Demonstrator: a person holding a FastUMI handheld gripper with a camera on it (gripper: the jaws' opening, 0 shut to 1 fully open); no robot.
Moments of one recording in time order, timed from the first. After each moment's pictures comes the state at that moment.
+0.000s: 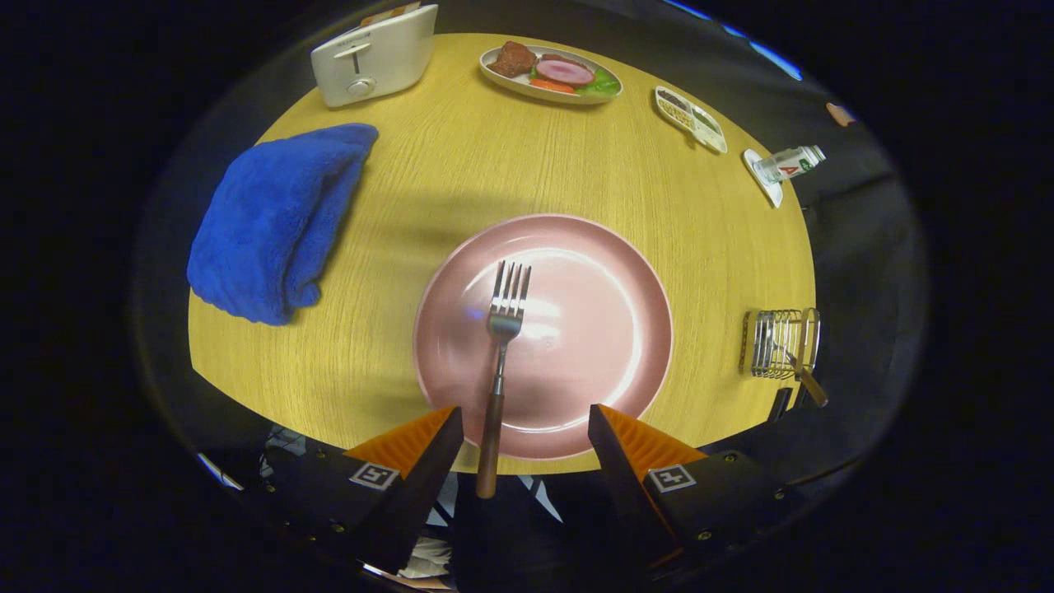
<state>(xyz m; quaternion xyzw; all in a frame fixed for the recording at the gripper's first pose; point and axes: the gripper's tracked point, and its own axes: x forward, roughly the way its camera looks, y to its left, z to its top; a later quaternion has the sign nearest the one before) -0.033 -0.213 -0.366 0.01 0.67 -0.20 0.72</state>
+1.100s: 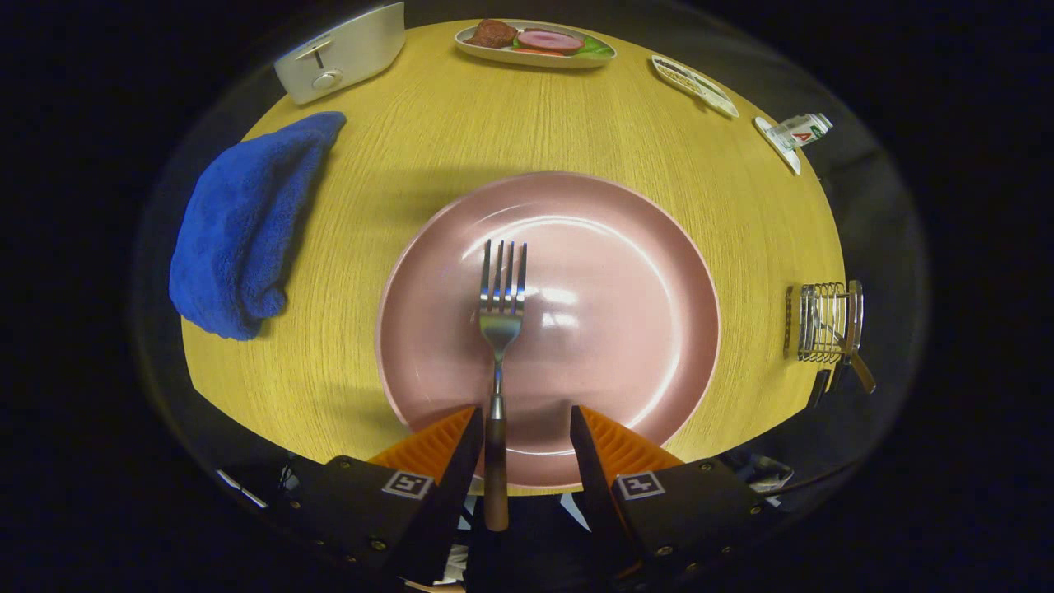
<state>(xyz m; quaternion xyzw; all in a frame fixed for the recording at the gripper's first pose) -0.035 -0.214 -0.412 0.06 0.67 -0.19 0.71</state>
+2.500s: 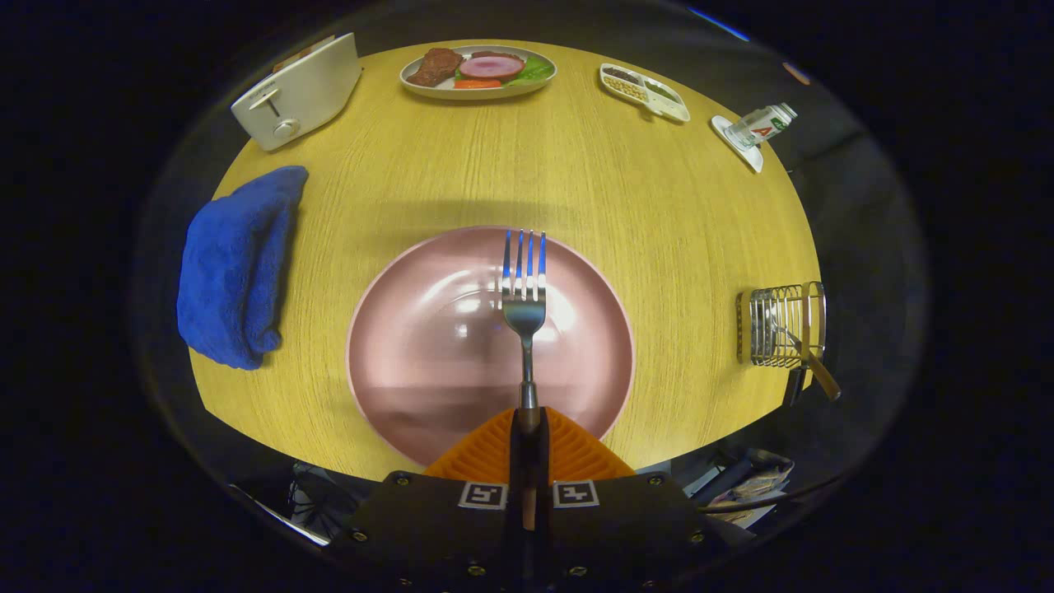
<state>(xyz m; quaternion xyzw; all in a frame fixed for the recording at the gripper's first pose) -0.037 -0.266 -0.360 0.07 0.65 -0.24 0.72</state>
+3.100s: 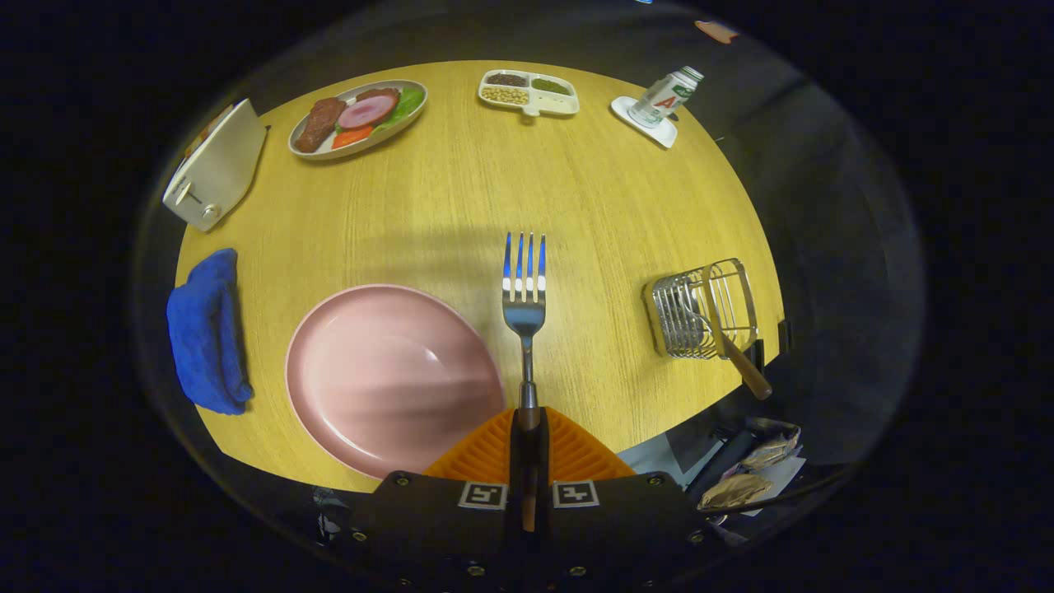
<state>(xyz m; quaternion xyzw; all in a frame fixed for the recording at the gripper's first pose) -0.068 -0.353 -0.313 0.11 0.63 -0.34 0.69</state>
